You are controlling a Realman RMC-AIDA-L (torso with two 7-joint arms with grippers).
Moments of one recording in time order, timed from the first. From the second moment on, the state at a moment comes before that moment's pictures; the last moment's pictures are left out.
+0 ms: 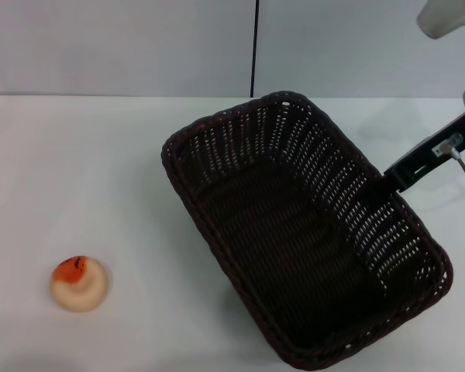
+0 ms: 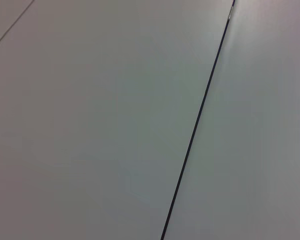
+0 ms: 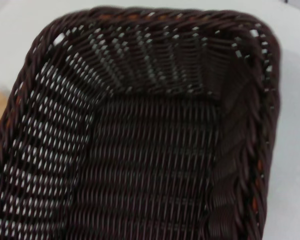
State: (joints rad) left arm -0.16 -2.07 -0.16 0.00 1.43 1.92 -0.66; right arm 0.85 2.03 -0.98 -0.93 -2.58 -1.67 2.35
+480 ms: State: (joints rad) left arm -0.16 -2.07 -0.16 0.00 1.43 1.92 -0.67; right arm 0.78 2.03 -0.93 -0.93 -2.41 -1.60 2.29
